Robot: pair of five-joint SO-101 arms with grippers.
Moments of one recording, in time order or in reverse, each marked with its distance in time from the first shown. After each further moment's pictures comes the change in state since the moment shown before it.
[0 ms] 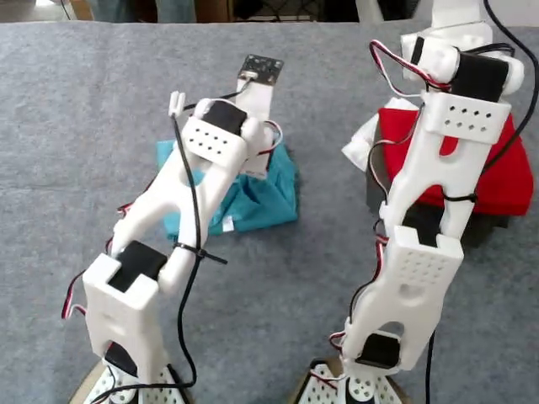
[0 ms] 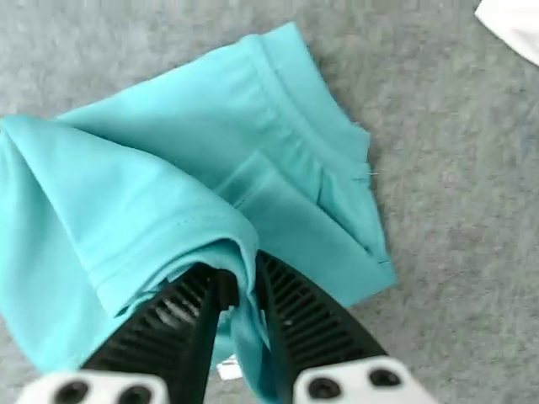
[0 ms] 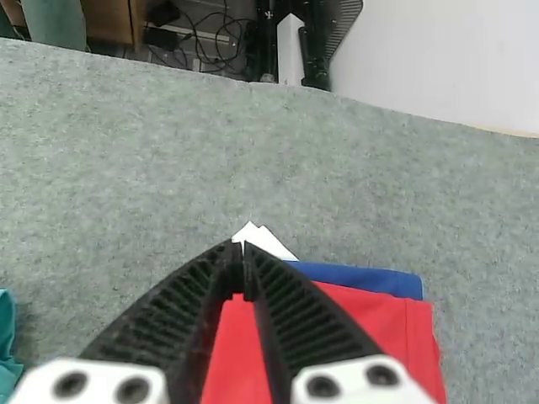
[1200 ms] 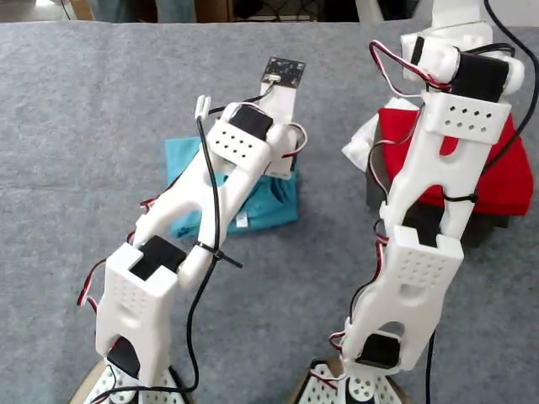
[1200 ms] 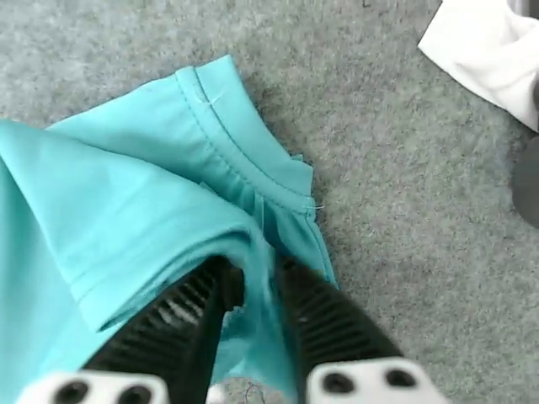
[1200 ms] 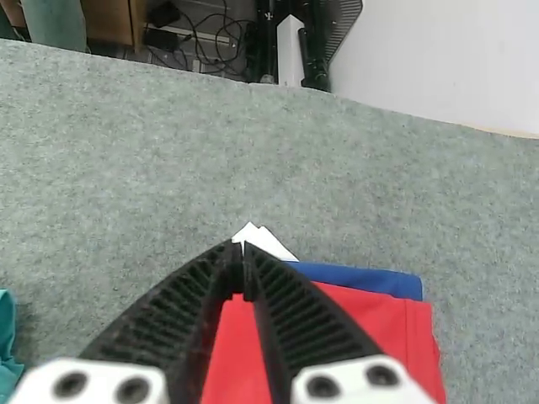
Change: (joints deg) left arm 3.7 6.3 -7.1 -1.8 4.1; right arm 0.0 0.0 0.0 -0.1 0.0
